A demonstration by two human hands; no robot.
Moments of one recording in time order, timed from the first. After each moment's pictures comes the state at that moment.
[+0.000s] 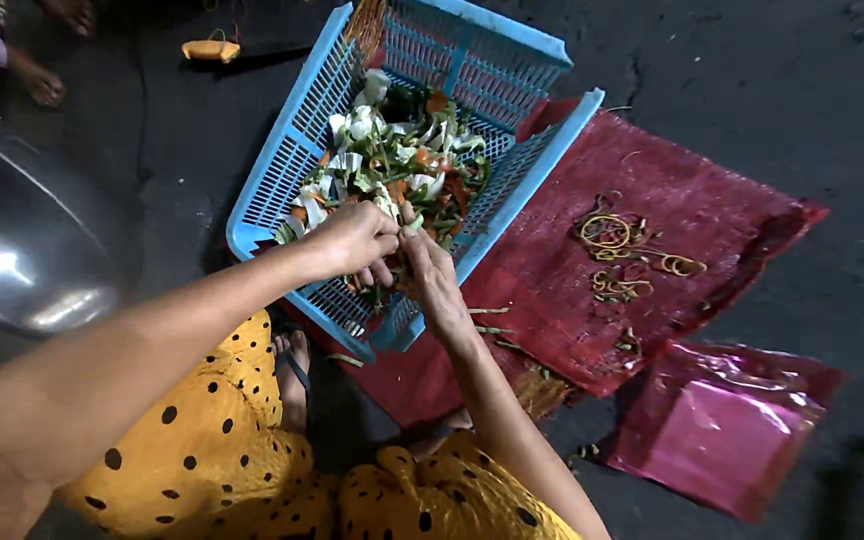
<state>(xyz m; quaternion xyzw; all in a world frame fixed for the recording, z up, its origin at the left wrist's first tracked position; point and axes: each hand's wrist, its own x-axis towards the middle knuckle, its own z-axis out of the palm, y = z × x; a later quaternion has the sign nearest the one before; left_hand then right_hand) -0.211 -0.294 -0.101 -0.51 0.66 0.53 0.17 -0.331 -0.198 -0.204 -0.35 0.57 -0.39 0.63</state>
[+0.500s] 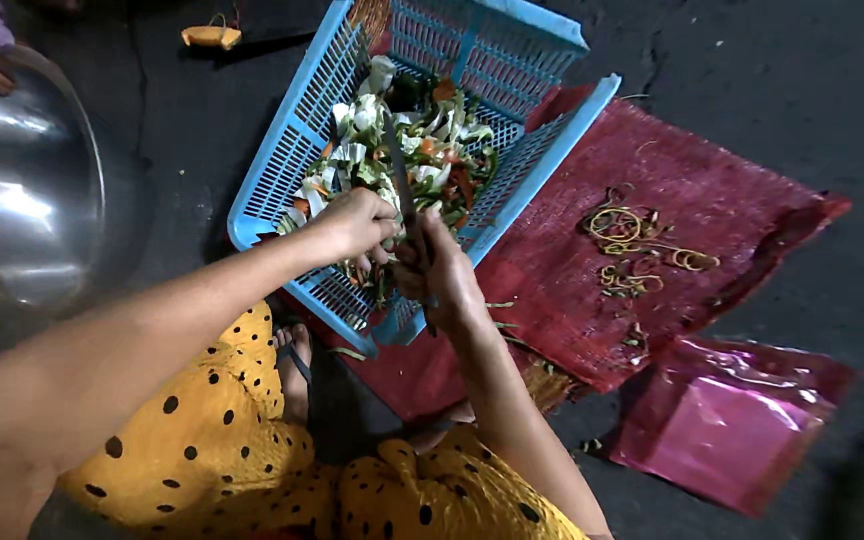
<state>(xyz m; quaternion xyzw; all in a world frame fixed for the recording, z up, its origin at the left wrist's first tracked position) -0.208 -0.298 -0.108 -0.54 0.64 0.52 0.17 -0.336 -0.203 -0.190 -0.17 0.47 -0.42 0.76</state>
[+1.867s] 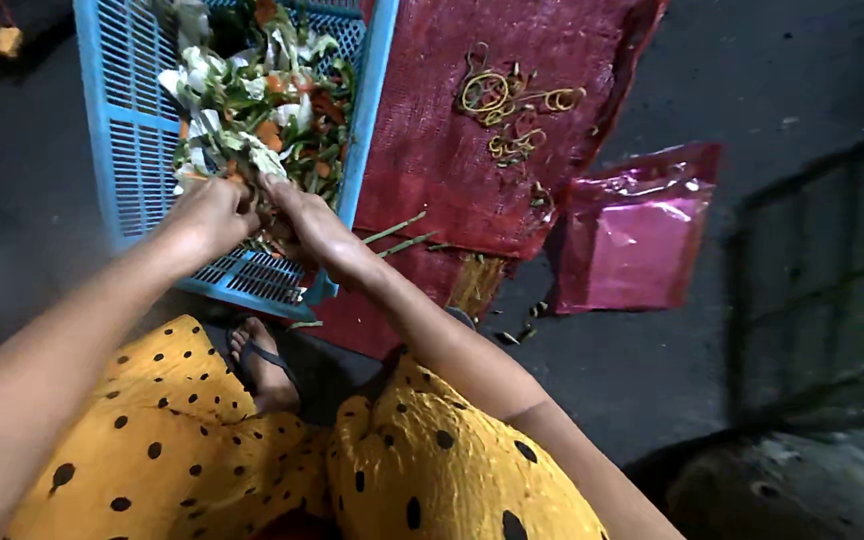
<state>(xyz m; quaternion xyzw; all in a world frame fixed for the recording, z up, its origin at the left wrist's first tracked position) -0.247 -0.272 -0.093 -0.52 0.71 0.30 0.36 -0.332 -0.192 -0.193 -0.23 0.49 -0.42 0.72</state>
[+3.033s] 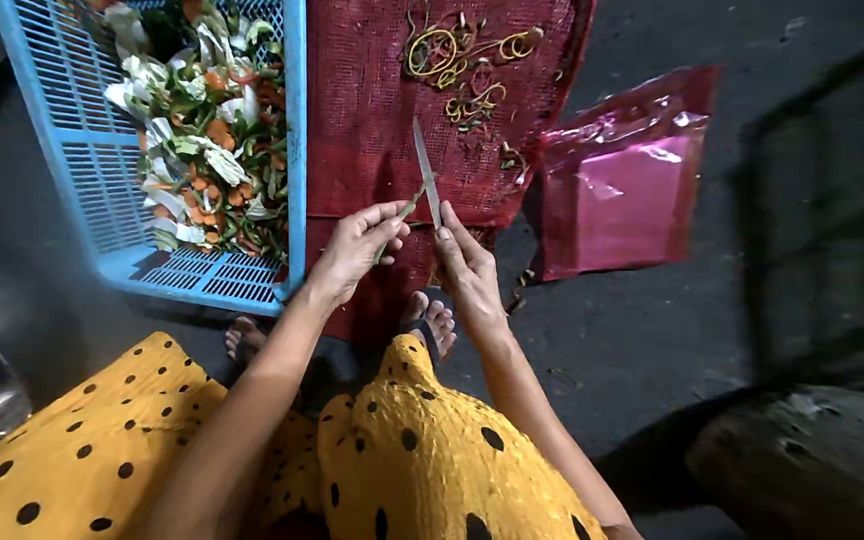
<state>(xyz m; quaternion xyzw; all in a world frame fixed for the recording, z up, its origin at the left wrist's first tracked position) -0.326 -0.145 -0.208 -0.49 0.48 0.73 0.02 -0.435 0.004 -0.248 -0.14 0.72 -0.46 0.50</state>
